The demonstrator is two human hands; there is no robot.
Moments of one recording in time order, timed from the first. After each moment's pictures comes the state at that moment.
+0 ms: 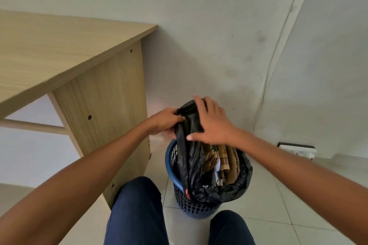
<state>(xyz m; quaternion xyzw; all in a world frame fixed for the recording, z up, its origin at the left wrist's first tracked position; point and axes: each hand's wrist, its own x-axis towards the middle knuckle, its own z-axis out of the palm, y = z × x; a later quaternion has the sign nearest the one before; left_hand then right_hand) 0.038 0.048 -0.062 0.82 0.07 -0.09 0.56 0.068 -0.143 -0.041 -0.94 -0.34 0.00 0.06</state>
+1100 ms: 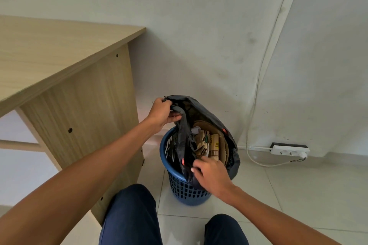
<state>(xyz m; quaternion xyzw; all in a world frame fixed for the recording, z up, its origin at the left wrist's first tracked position) 0.091 0.033 -0.056 0.61 0.18 0.08 0.77 0.044 -0.185 -0.184 -0.93 -0.34 -0.05 0.11</state>
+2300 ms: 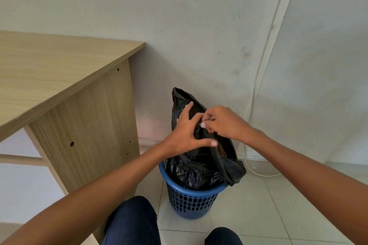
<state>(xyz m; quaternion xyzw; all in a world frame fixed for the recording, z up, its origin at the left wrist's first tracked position) 0.056 -0.019 -0.057 0.90 -0.16 0.13 0.38 0.090 -0.179 0.021 -0.92 -0.29 0.03 0.25</state>
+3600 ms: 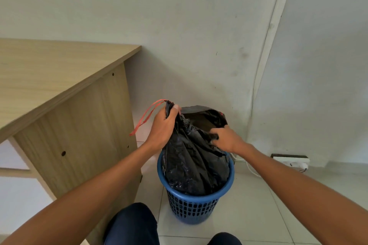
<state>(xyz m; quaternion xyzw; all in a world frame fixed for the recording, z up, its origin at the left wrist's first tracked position) 0.067 0.009 -0.038 0.75 0.01 0.20 0.63 0.180 -0.204 -0.089 -0.96 -0.22 0.09 0.16</state>
